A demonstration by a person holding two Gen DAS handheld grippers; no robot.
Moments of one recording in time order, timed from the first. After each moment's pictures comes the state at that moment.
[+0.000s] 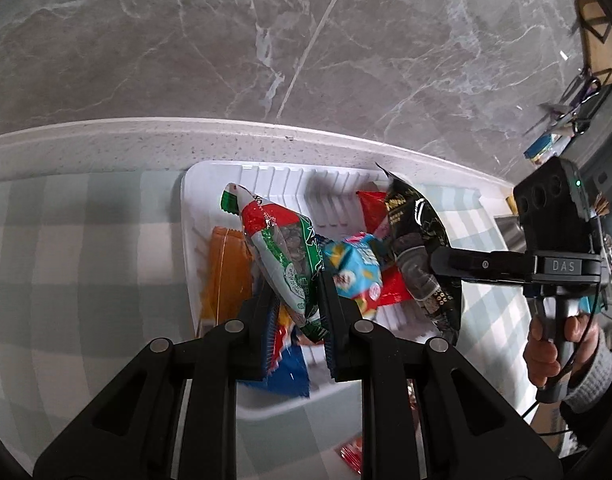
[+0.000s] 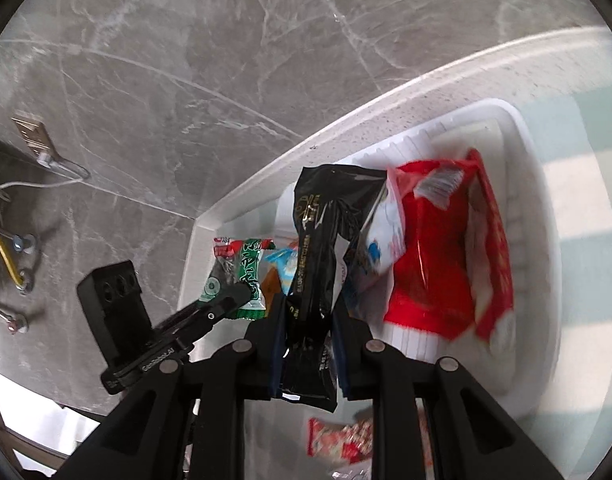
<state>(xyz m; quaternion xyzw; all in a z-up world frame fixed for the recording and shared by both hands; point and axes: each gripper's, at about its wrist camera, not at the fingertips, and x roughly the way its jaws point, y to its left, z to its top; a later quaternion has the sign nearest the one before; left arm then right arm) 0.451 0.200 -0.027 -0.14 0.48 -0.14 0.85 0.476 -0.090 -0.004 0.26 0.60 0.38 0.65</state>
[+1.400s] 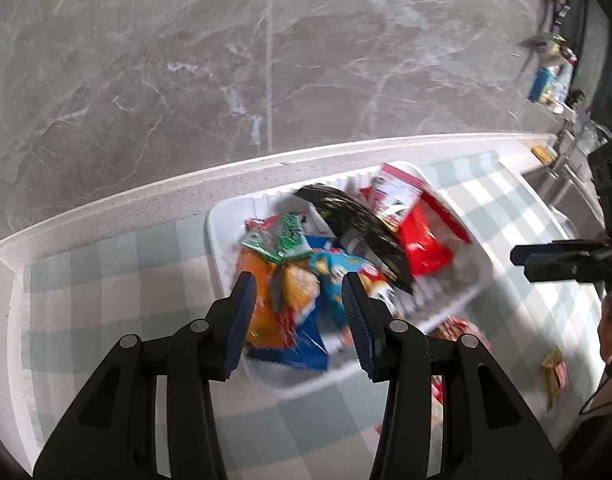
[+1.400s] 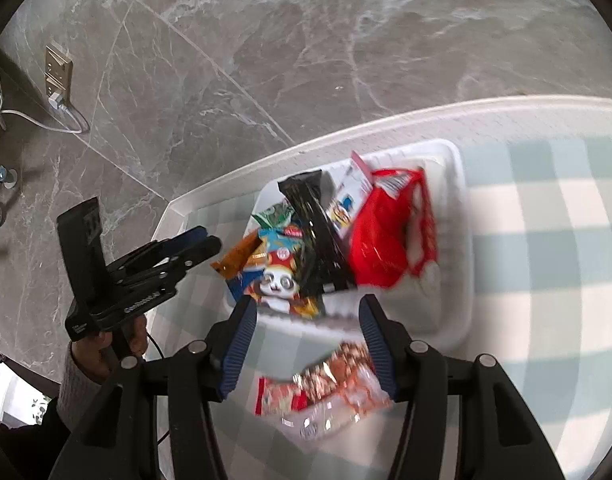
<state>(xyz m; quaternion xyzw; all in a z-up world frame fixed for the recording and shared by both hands) 0.390 0.156 0.023 0.02 0.43 -0.11 0.90 0.407 -0.142 0.046 0.17 0.55 0.35 0.74</state>
